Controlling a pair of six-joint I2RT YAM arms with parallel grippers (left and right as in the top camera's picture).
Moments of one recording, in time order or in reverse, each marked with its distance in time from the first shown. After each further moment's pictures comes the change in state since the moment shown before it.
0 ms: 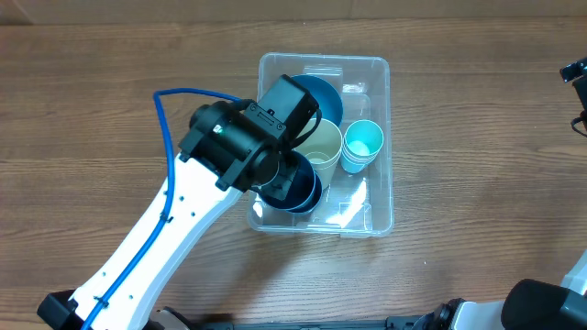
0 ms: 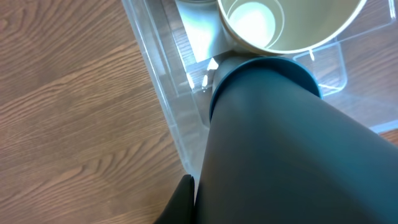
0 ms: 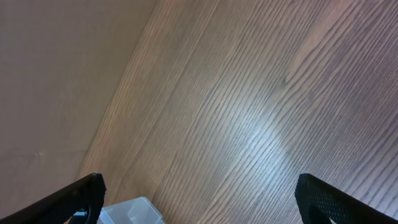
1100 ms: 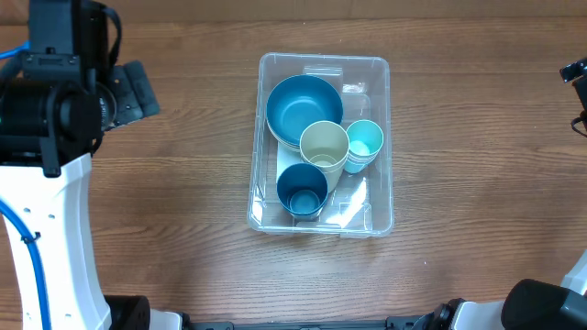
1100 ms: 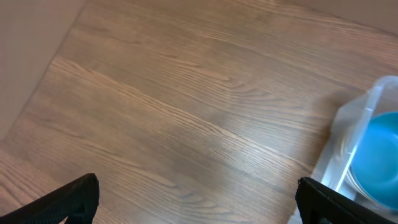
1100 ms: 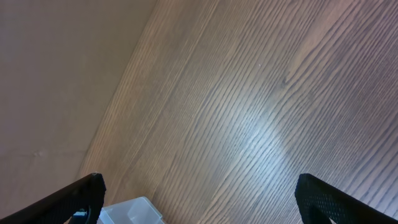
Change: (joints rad) left arm 0.623 0.009 0.457 -0.114 -0.216 -0.112; right arm 0.000 0.000 0.000 -0.001 0.000 0.000
